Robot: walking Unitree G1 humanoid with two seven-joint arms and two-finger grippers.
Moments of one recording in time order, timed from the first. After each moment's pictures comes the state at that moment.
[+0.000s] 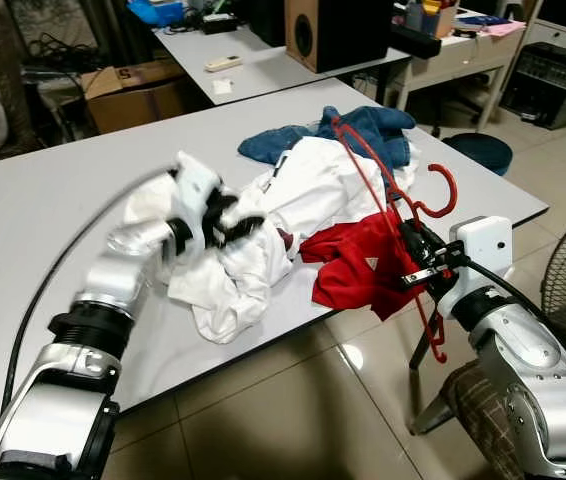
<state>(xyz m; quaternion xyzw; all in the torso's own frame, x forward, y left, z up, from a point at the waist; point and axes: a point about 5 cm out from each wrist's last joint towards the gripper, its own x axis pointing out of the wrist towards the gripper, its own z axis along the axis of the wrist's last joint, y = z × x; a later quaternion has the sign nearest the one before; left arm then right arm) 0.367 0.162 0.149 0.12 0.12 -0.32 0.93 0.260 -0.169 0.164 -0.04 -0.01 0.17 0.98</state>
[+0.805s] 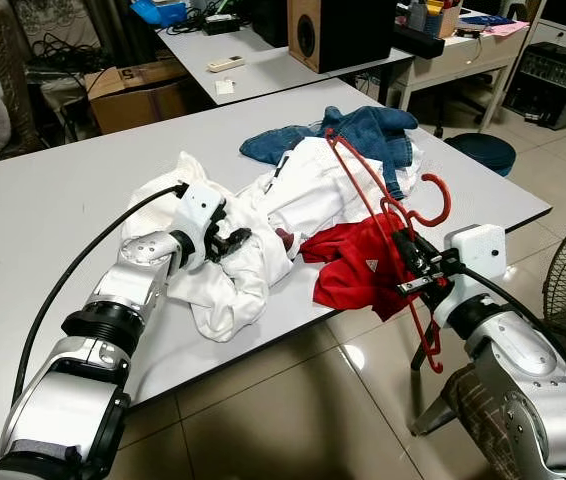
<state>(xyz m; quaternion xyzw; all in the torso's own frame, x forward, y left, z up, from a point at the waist) 0.372 0.168 0.131 0.13 0.14 -0.28 0.94 0.256 -0.166 0.157 -0.03 0.00 0.18 0.98</state>
